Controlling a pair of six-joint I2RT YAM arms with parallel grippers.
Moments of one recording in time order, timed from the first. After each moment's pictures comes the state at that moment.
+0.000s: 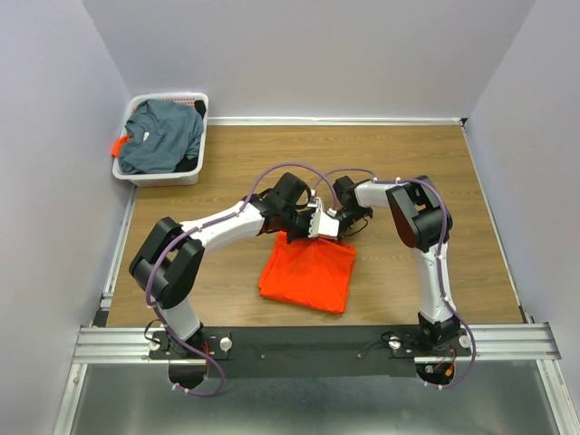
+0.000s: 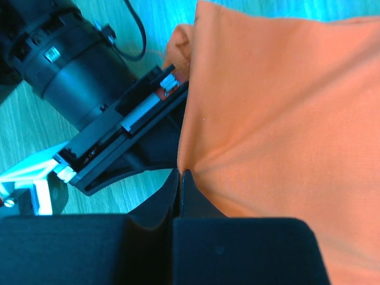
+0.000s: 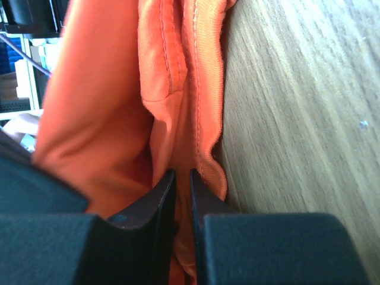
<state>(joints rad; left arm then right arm) -0.72 1.69 1.13 -0.37 0.59 0.90 0.45 2.26 1.38 -0.76 -1.17 -0.31</state>
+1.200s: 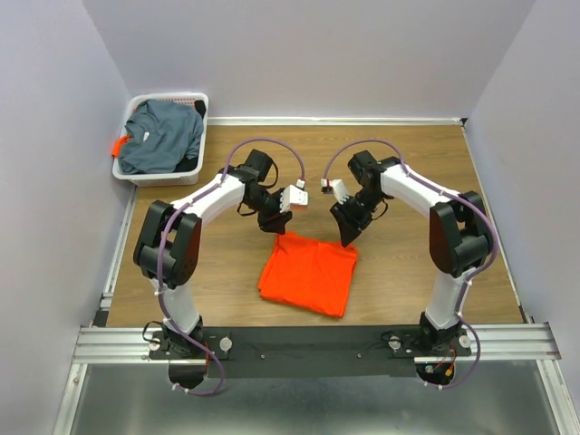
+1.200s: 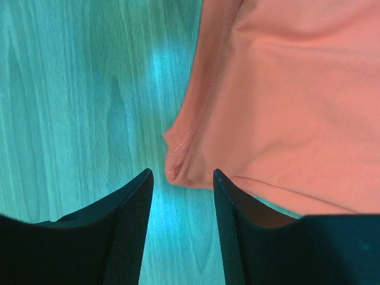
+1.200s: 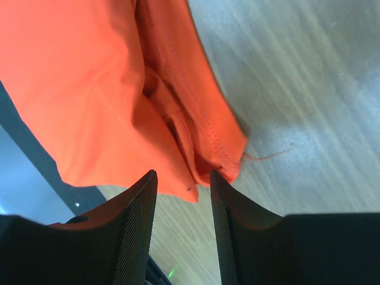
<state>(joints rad) -0.44 1.80 1.30 -0.72 0.70 1.00 0.41 1.89 1.40 -1.01 -0.55 -0.47</state>
